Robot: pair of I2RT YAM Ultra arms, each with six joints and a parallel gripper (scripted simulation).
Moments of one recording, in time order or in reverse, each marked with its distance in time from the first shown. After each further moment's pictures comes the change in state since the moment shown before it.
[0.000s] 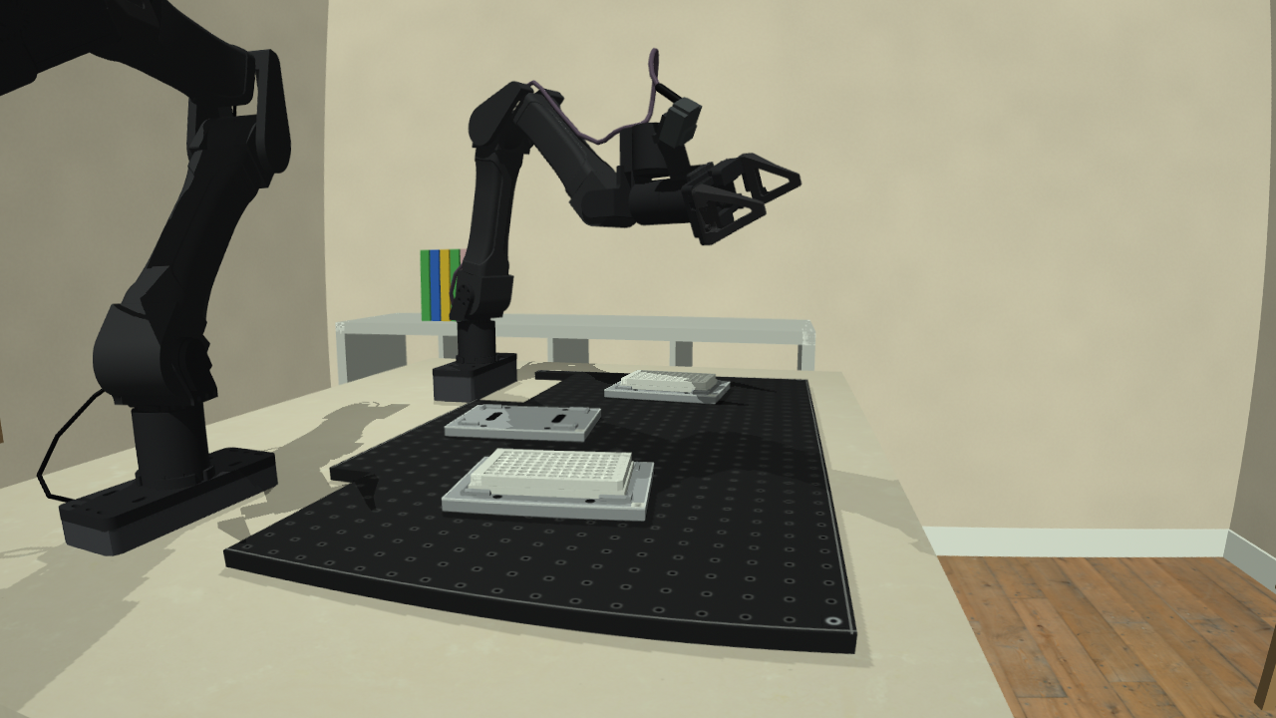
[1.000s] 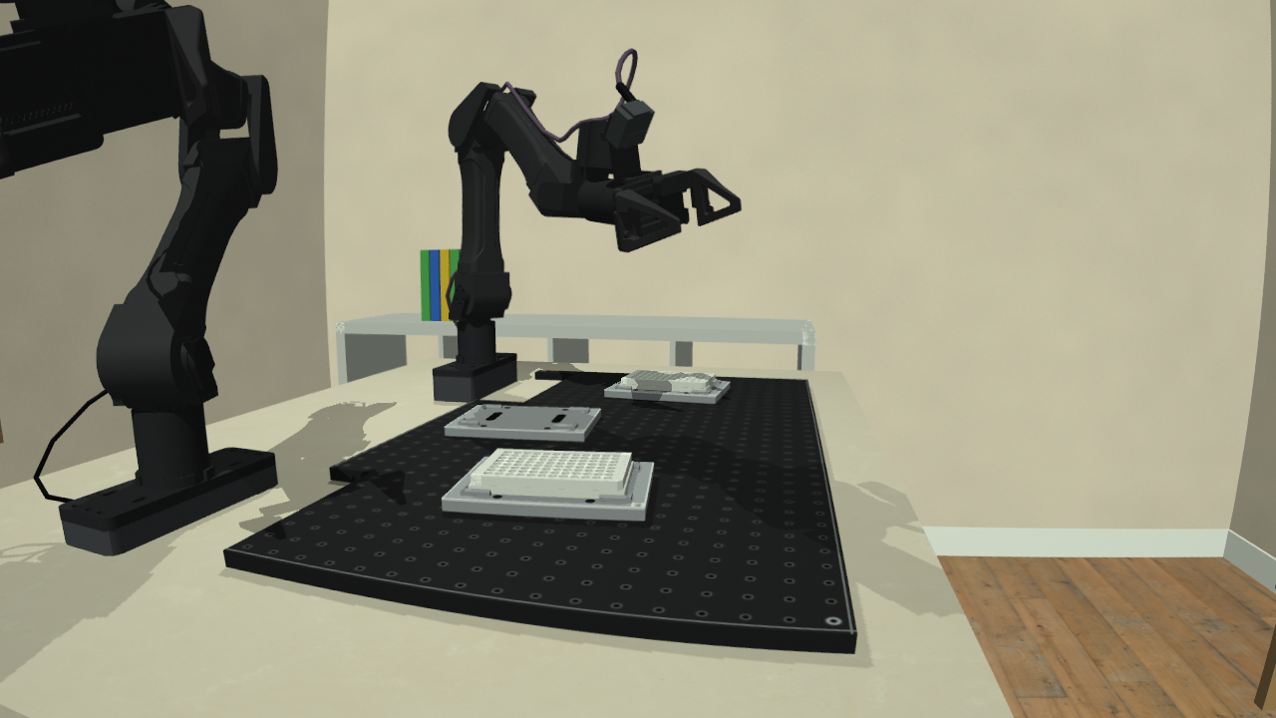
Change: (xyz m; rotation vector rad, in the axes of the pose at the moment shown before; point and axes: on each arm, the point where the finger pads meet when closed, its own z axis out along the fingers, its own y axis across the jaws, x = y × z) left arm -0.008 -0.076 -0.048 0.194 0.097 -0.137; right arm 0.055 0.025 0.002 -0.074 0.104 -0.189
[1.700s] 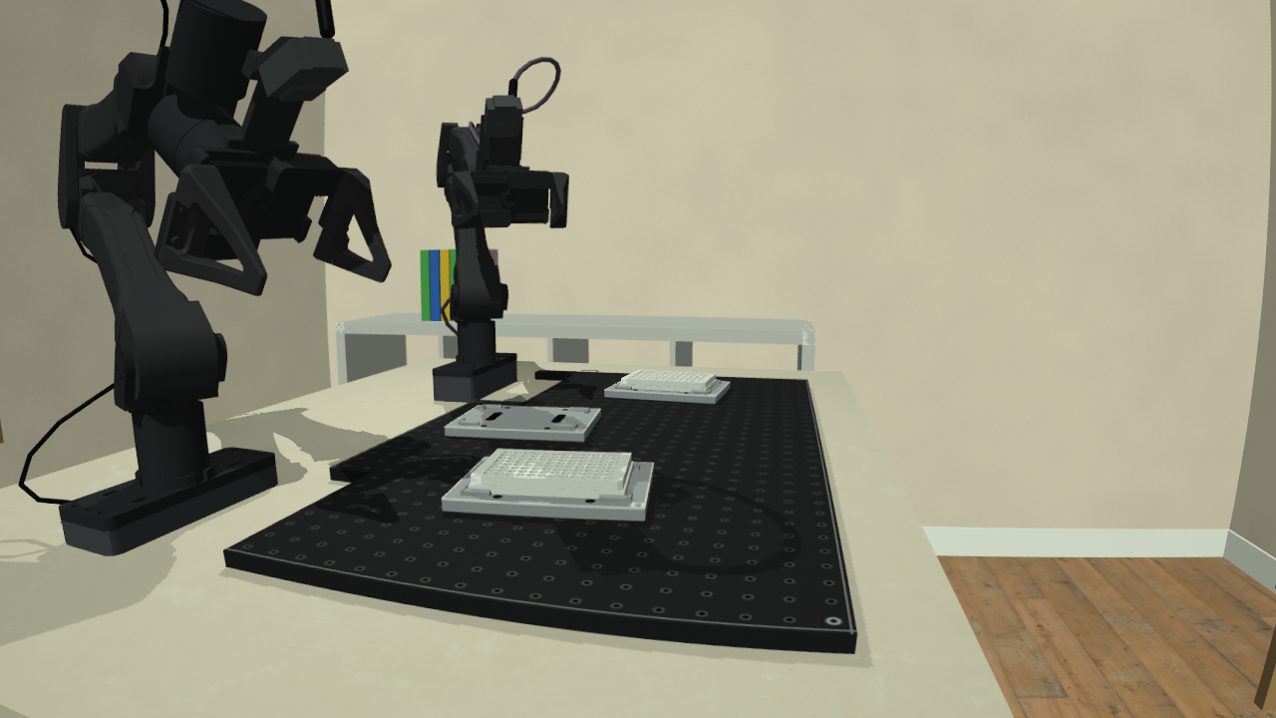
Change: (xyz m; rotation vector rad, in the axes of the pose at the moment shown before) left arm -0.029 -0.139 -0.149 0.395 0.025 -0.214; right arm 0.114 0.091 0.019 -0.174 0.231 -0.414
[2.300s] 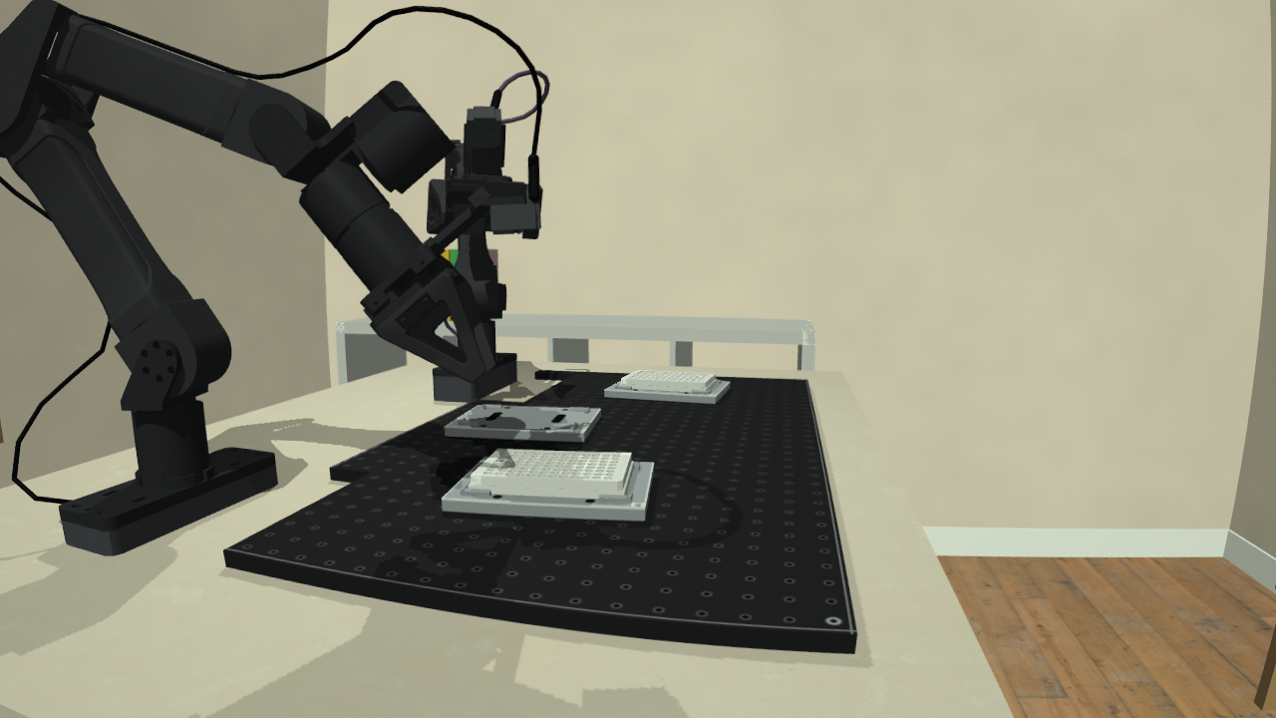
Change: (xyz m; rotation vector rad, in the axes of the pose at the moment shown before) left arm 0.017 -0.034 -0.028 0.093 0.028 -0.047; right arm 0.073 0.156 0.043 -0.336 0.239 -0.486
